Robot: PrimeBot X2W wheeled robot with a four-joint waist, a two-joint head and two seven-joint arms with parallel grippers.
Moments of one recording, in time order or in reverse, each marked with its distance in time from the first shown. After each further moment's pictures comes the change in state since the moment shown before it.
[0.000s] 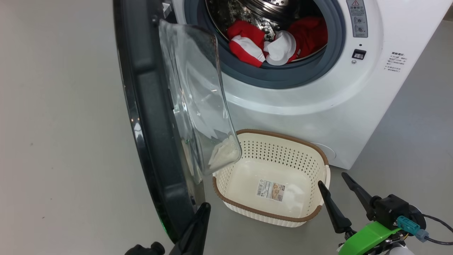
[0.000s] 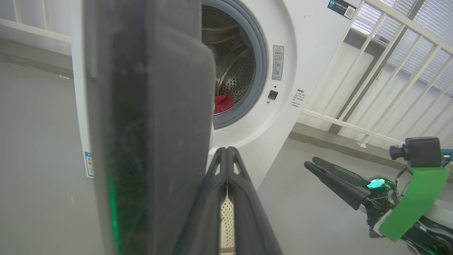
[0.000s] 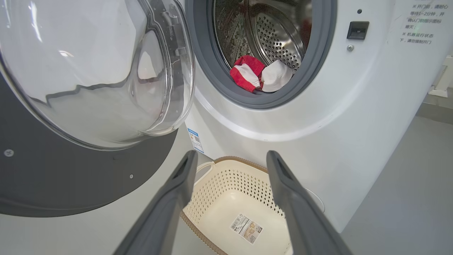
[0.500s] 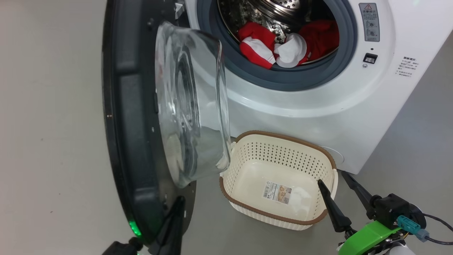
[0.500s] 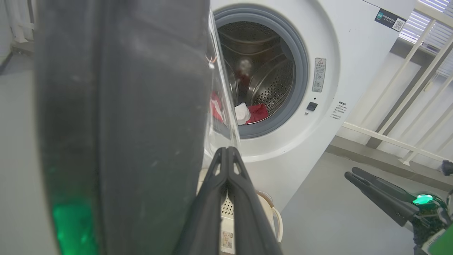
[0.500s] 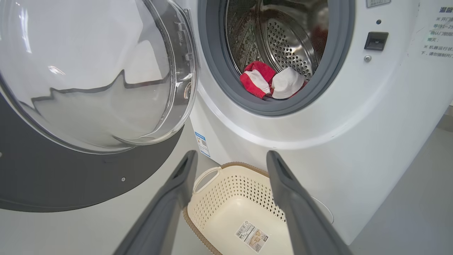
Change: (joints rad) left arm 0.004 -0.005 0.088 0.011 0.001 0.047 0.000; right arm 0.000 0.000 -0.001 -0.011 -0.006 0.000 0.000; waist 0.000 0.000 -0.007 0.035
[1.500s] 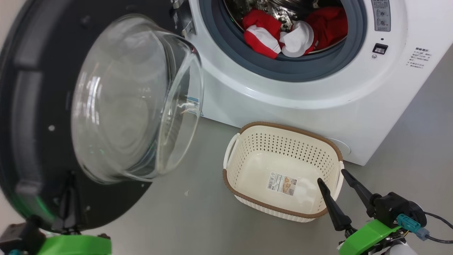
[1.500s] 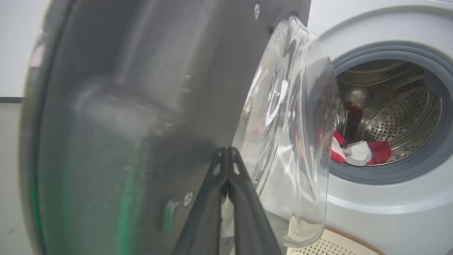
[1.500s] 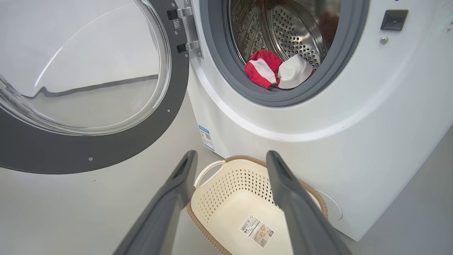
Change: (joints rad) left arm -0.113 -0.017 0.447 0.131 0.060 -0.040 0.000; right arm -0.005 -0.011 0.011 -0.008 0.000 0.000 0.000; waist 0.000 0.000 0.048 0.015
